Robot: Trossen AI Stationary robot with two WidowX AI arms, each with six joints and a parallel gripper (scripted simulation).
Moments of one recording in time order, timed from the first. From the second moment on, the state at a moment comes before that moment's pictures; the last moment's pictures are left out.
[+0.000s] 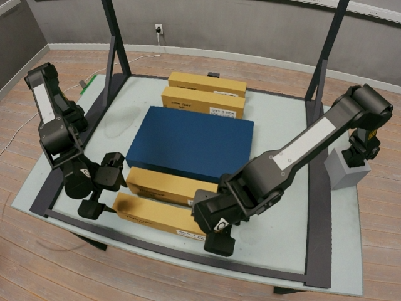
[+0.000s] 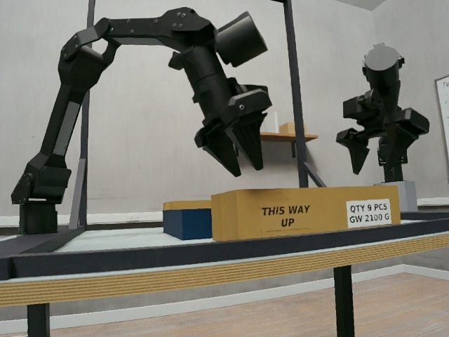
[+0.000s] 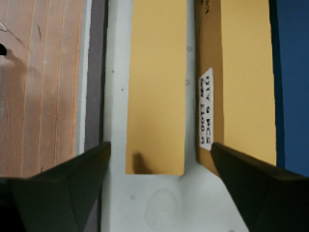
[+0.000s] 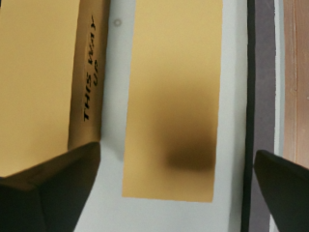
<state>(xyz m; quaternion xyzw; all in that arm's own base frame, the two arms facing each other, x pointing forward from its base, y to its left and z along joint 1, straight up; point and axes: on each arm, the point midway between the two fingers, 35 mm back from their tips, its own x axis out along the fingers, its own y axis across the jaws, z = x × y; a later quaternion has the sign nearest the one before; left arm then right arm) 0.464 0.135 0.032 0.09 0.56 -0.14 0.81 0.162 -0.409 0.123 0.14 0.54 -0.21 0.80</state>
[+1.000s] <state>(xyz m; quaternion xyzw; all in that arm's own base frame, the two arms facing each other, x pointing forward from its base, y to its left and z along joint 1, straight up) 0.465 0.136 0.032 0.09 0.56 -0.14 0.81 0.162 -0.408 0.123 0.14 0.54 -0.22 0.80</state>
